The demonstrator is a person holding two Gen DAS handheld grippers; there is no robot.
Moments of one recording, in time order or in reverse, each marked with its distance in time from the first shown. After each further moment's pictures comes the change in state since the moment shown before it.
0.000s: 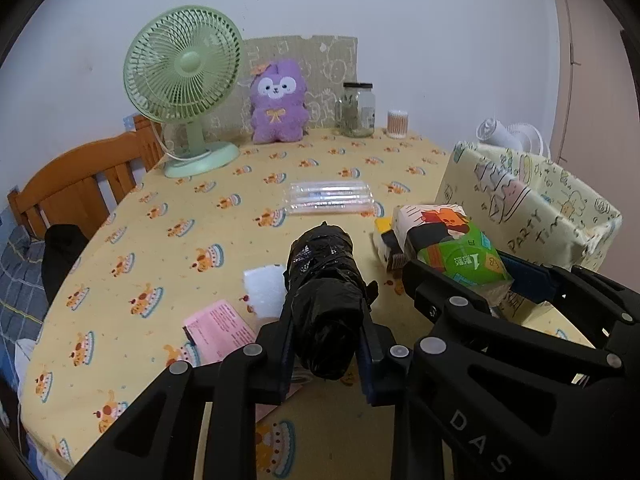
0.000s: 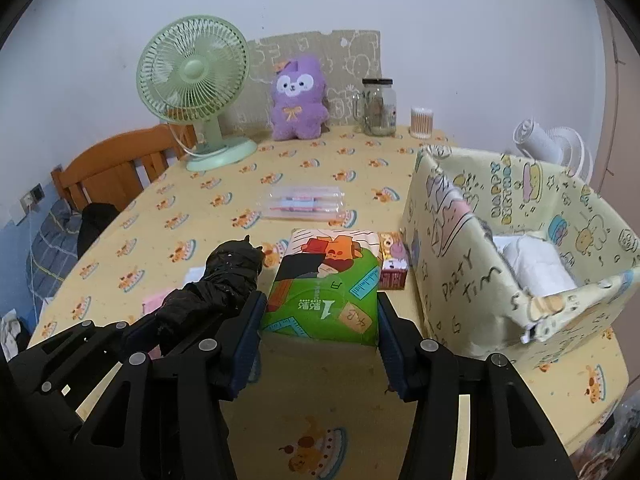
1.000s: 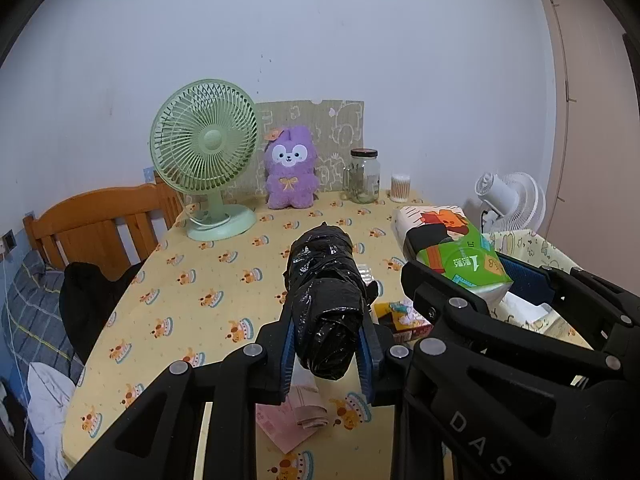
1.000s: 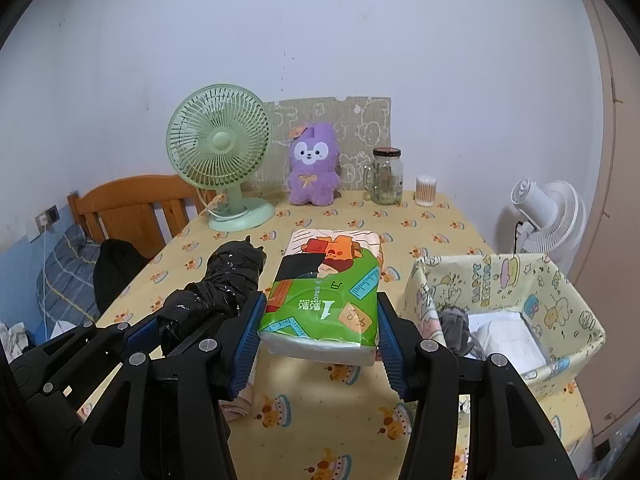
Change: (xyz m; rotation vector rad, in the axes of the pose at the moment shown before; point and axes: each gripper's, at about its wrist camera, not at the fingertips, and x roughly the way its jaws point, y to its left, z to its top) left arm -0.057 0.006 0.052 -0.008 -0.155 0.023; right arm -0.063 0.017 0.054 -0.039 -0.154 0.019
